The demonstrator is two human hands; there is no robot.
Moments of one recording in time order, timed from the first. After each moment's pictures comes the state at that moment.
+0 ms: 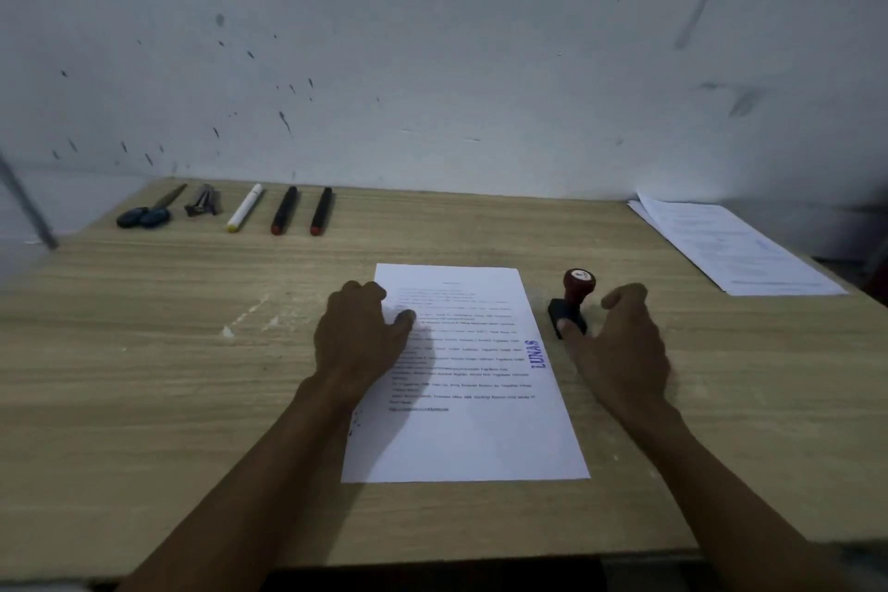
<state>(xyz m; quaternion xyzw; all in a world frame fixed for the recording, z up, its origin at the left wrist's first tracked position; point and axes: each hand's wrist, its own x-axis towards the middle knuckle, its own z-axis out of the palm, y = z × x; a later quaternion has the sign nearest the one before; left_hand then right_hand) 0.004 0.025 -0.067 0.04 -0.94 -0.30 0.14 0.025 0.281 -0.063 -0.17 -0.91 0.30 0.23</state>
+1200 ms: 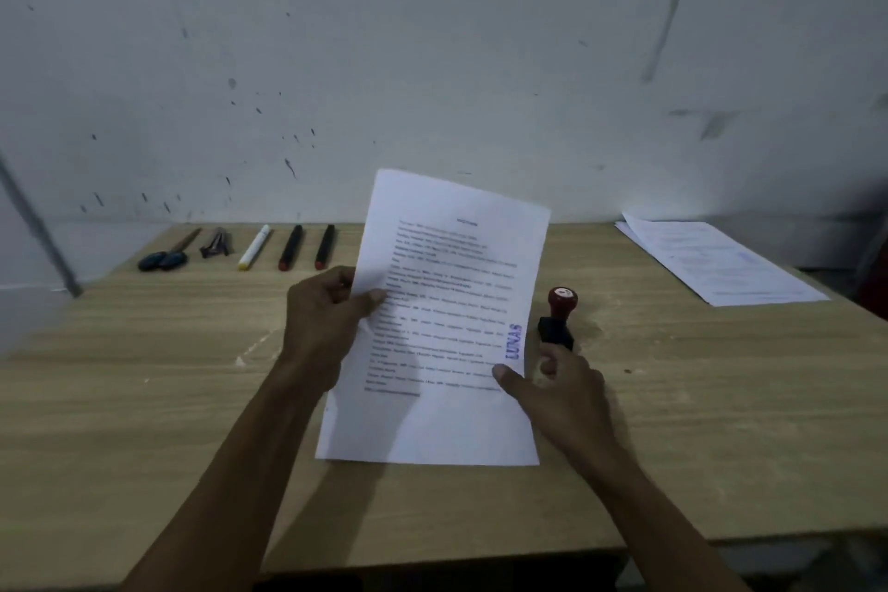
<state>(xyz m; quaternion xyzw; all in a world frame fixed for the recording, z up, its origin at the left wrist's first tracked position) 0.022 0.008 -0.015 0.00 -0.68 -0.71 0.15 0.069 0.244 -0.071 -0.13 -0.88 0.45 0.08</state>
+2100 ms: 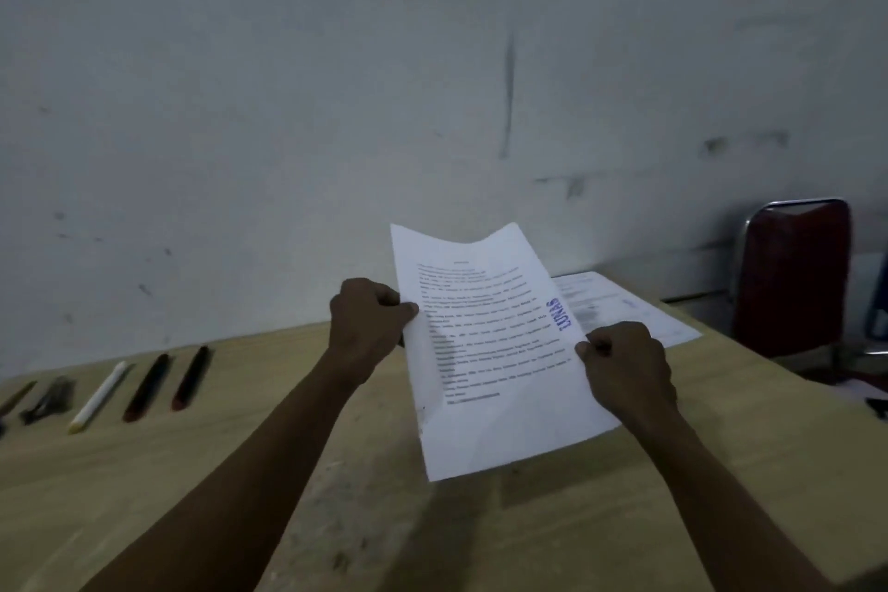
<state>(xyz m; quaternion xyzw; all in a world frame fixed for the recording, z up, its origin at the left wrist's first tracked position) -0.068 0.190 0.069 -0.09 -0.83 -0.52 0.15 0.024 0.429 0.024 -0.24 -0.87 0.35 0.24</state>
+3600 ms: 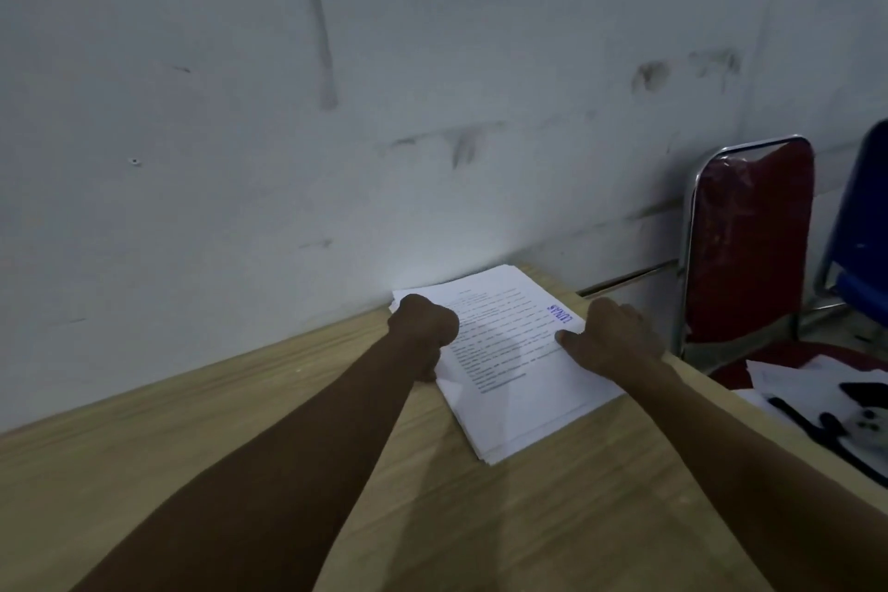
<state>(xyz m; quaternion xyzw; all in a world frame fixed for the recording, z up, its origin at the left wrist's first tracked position) -0.276 0.520 -0.027 0.06 -0.84 -0.52 -0.14 -0.185 0.706 -0.066 -0.32 -0.93 0.17 0.10</state>
